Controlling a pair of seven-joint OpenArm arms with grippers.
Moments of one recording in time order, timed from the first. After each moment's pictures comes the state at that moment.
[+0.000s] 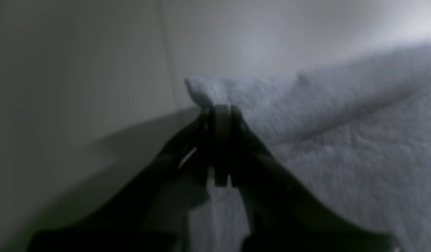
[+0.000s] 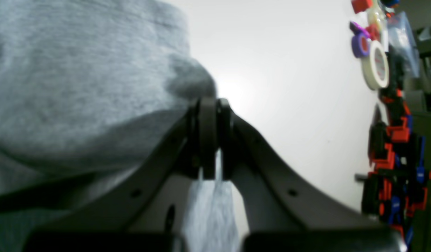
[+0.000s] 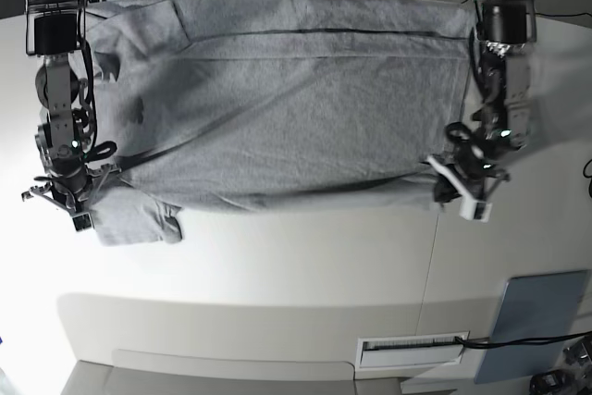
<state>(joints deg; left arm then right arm) -6.7 -16.7 -6.3 73.4 -21.0 -23.2 29.2 8.8 31.7 -0.3 75.5 -6.1 6.7 -31.3</state>
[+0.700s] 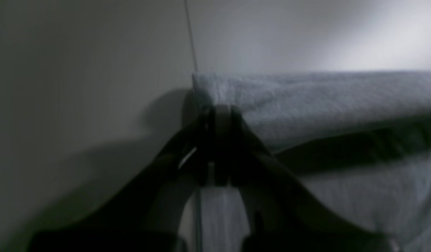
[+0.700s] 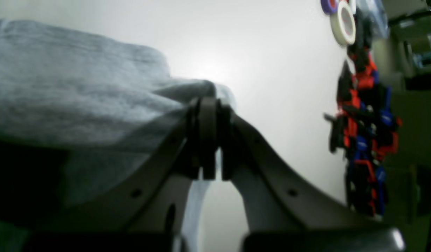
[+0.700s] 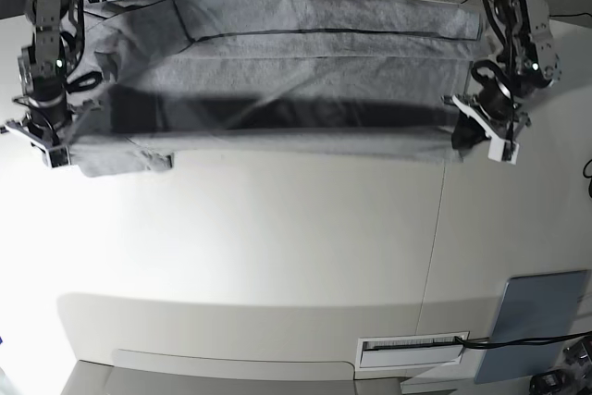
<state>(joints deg) 11.9 -16.5 -17.3 88.9 -27.1 -29.0 34.2 -18.7 31.7 15.8 103.0 -5.9 6.6 -37.9</state>
